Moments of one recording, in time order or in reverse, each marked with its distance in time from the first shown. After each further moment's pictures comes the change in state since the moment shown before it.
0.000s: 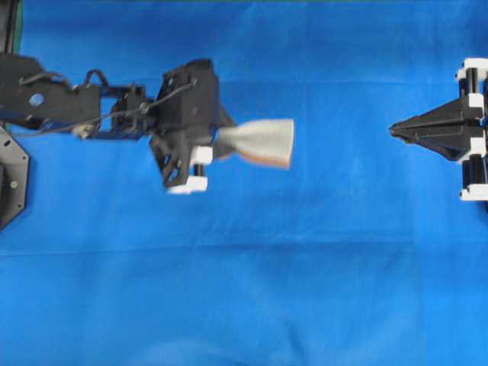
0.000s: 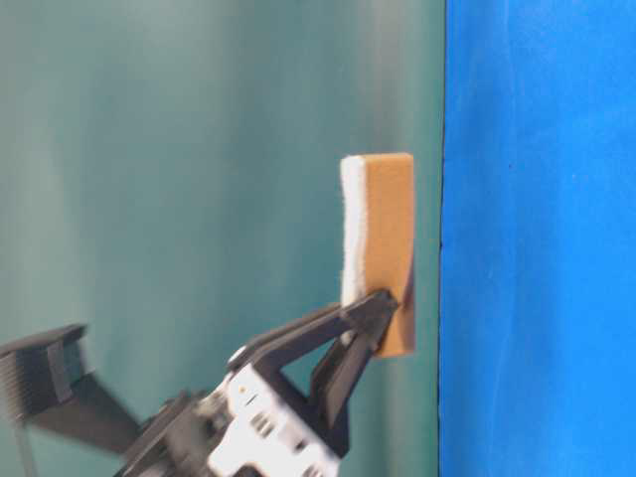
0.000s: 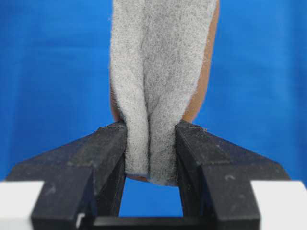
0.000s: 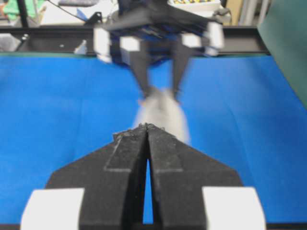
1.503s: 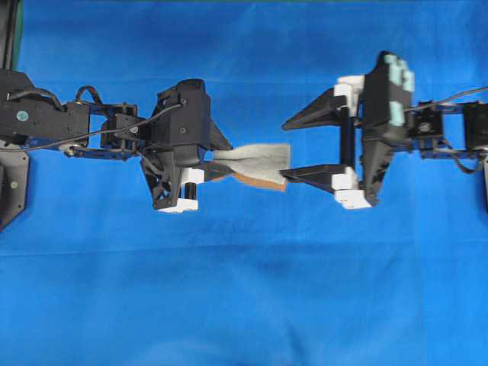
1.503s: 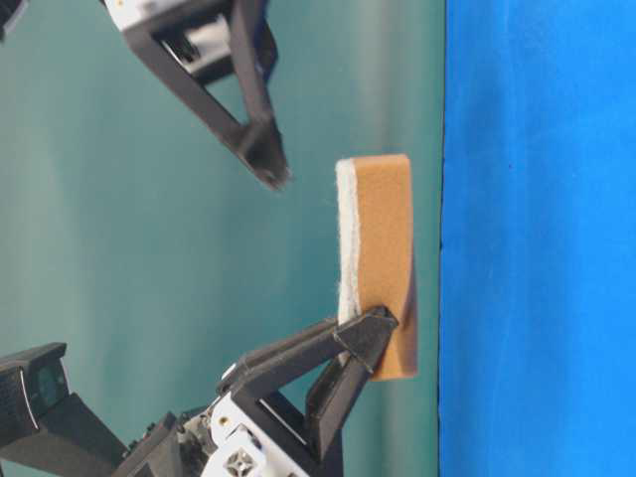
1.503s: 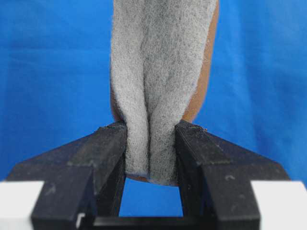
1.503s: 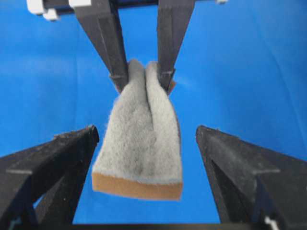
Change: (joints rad) left arm -0.040 -0.023 0.017 0.000 0.002 -0.044; right arm 0.023 0.607 -0.388 0.020 0.087 0.094
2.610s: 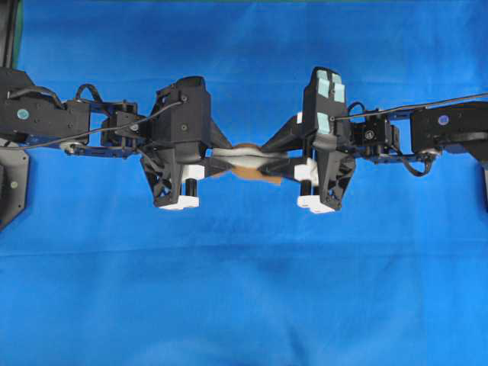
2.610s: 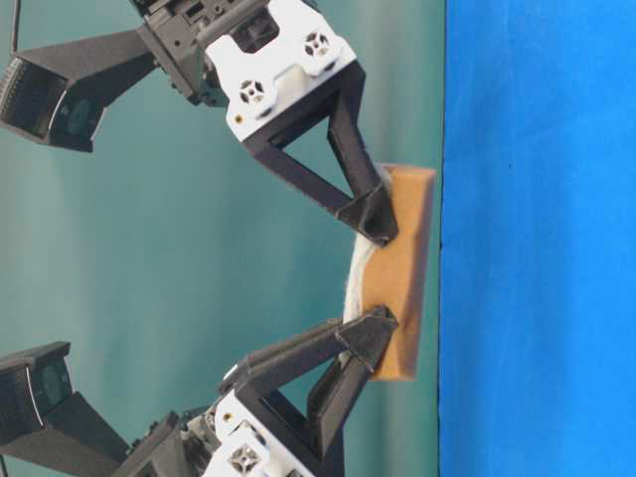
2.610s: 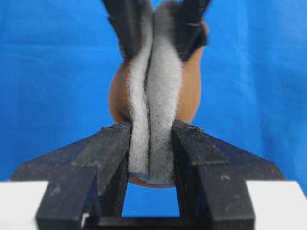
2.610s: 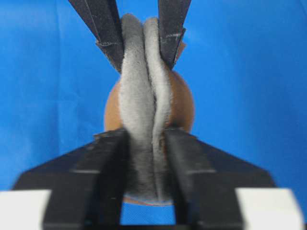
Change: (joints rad) left arm 0.005 0.000 0.000 0.000 0.000 0.002; right arm -0.003 0.164 -0.107 -0.009 0.123 0.021
